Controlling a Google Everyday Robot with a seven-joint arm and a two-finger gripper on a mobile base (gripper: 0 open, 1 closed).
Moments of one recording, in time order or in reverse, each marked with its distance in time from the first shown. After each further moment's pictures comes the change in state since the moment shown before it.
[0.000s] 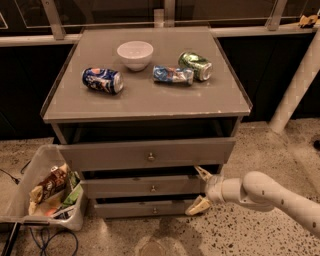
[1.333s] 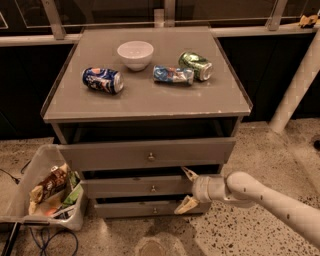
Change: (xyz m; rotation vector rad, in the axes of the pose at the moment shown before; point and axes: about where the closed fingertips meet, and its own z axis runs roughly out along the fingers) arm 0.006 0.004 0.064 -0.053 -0.055 -0.053
